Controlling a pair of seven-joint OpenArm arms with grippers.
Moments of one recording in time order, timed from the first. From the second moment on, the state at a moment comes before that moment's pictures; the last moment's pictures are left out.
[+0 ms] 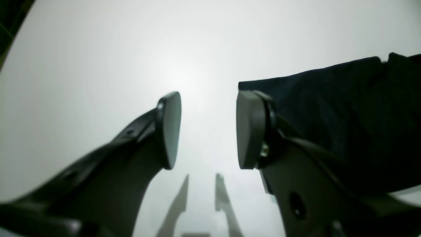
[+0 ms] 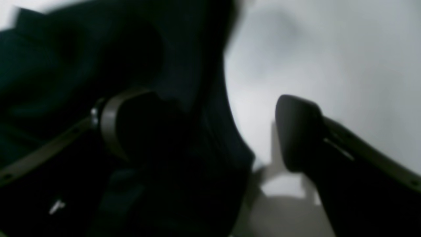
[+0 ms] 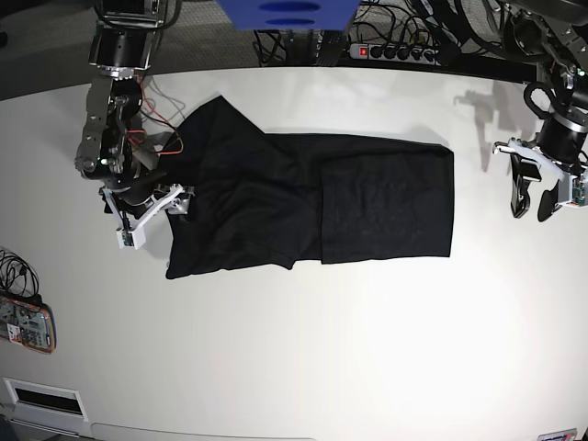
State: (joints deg) left arm 20.6 -10.1 -46.2 114.1 -30.6 -42.6 41.2; right arm -5.1 9.4 14.2 87.0 23.4 19.4 -48.1
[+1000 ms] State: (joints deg) left arm 20.6 -10.1 -46.2 111.5 -30.4 -42.4 41.2; right arm -4.4 9.9 5.4 81.2 39.2 20.1 -42.1
